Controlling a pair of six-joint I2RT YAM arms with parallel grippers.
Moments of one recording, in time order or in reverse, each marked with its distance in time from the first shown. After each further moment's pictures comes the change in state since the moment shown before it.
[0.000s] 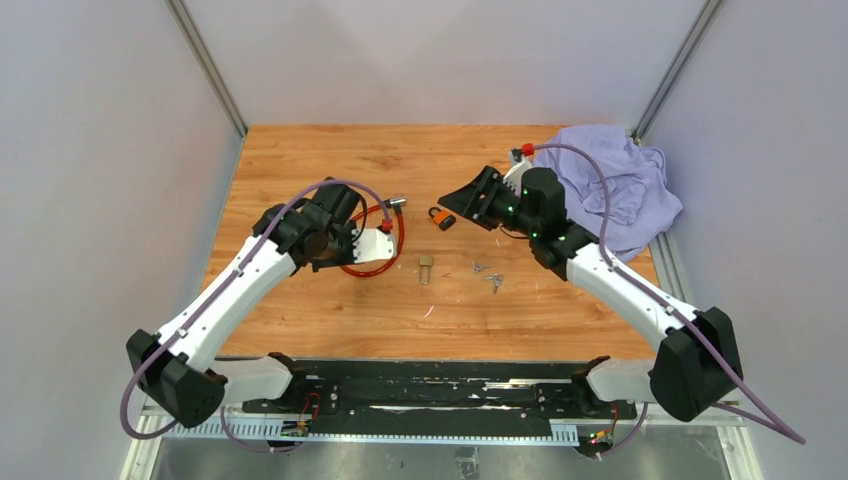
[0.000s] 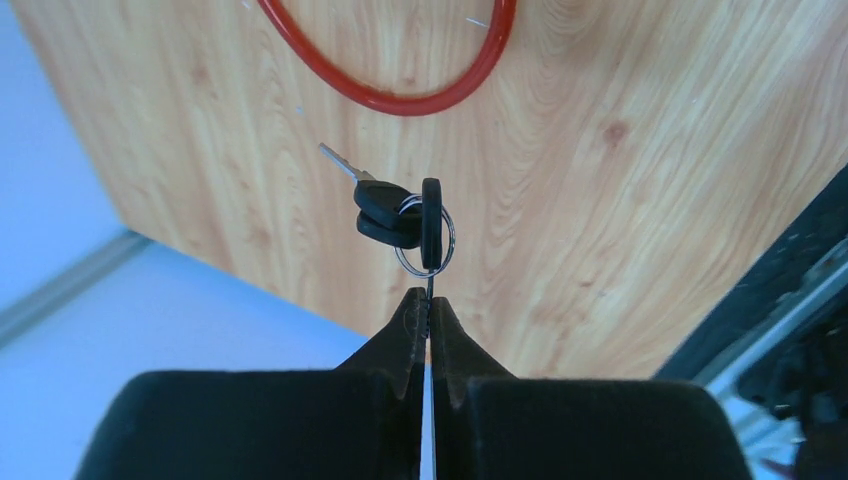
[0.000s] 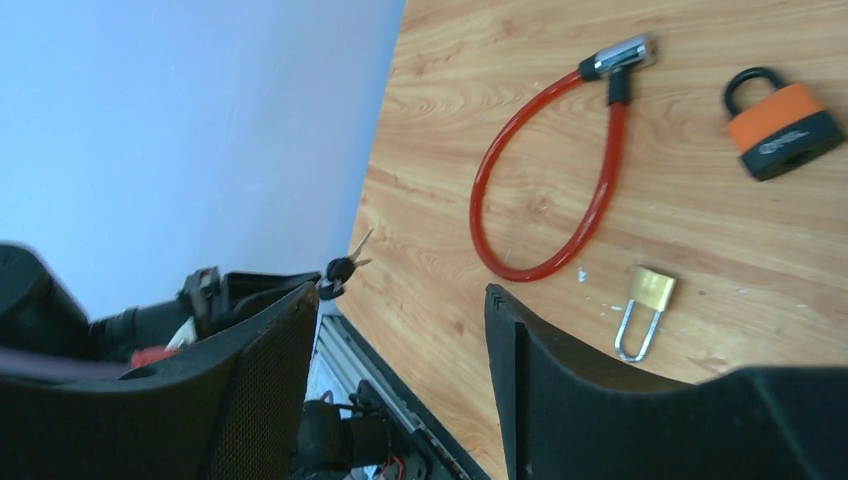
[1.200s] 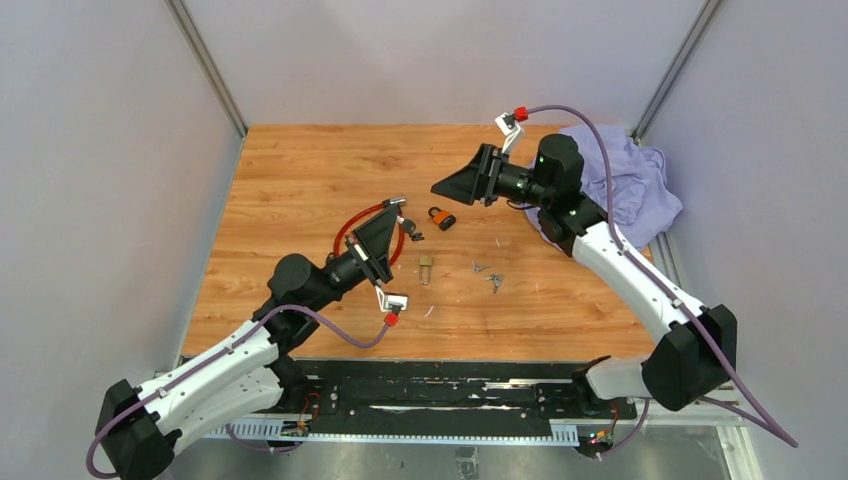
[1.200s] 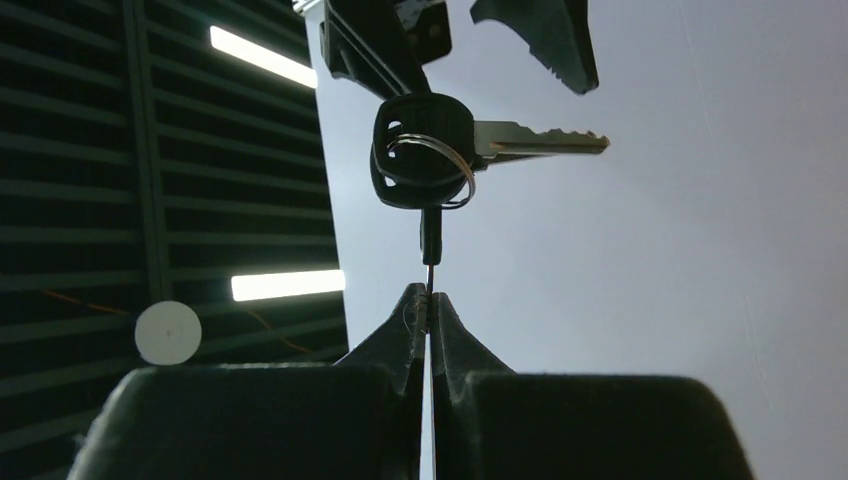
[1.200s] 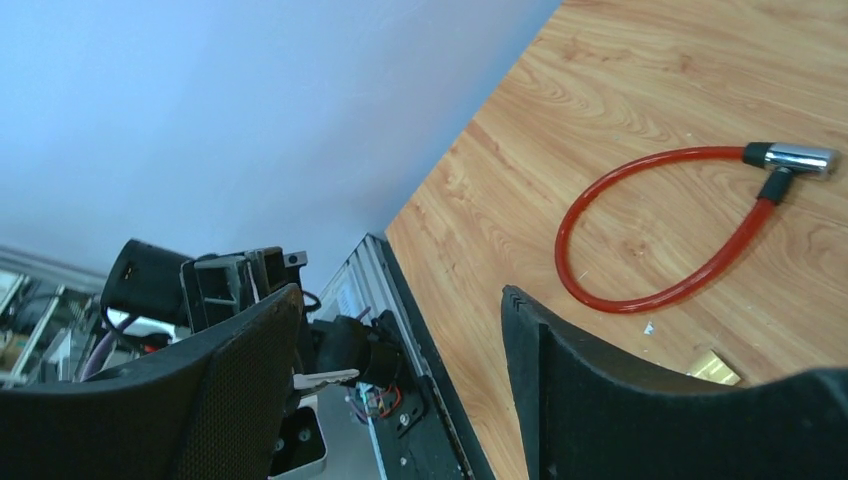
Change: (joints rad) left arm -0.219 -0.471 -0.759 1.665 0.354 1.191; right arm -0.093 0.023 0.196 0.002 -0.389 -0.168
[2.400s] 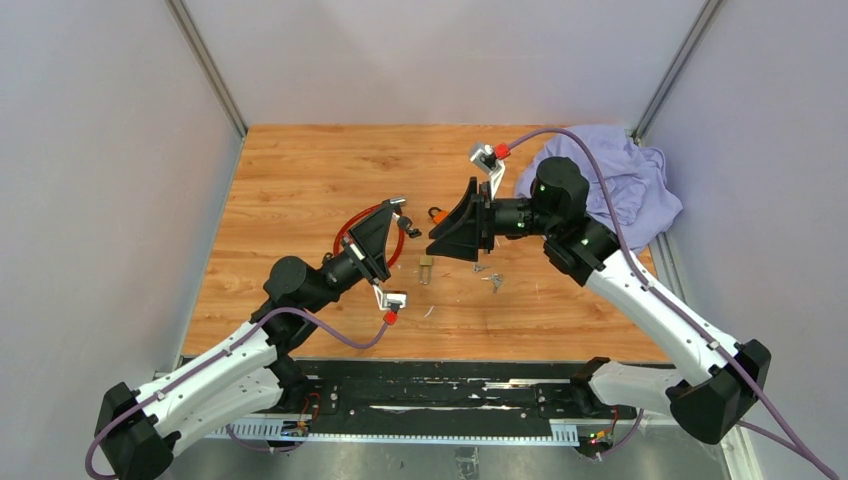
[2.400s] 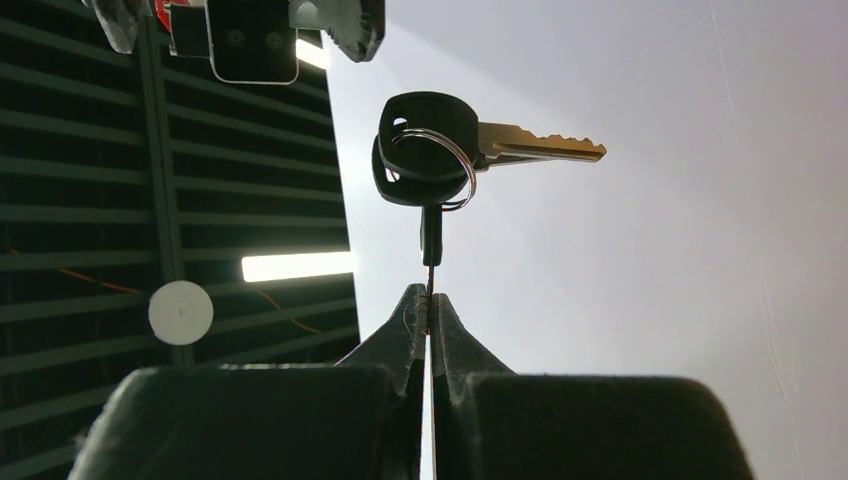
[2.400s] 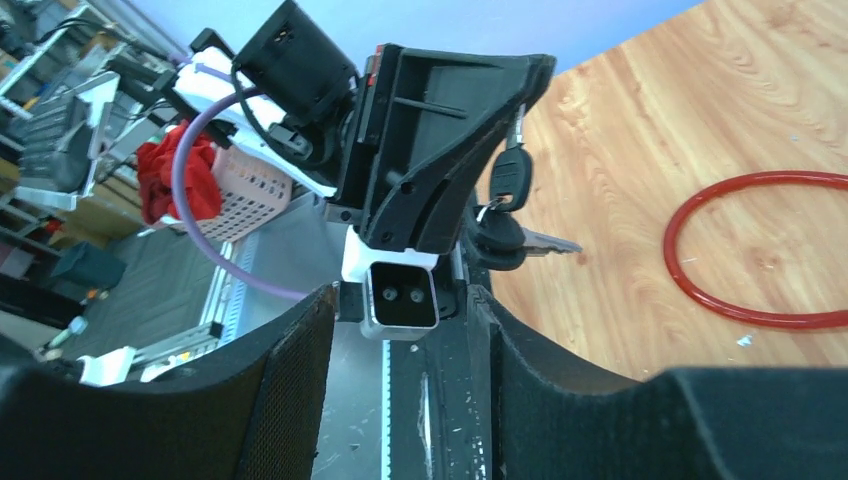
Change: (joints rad) left arm 0.000 -0.018 -0.005 0.023 -0.019 0.000; right arm 0.186 -0.170 -0.026 -0.122 -0.227 -0.281
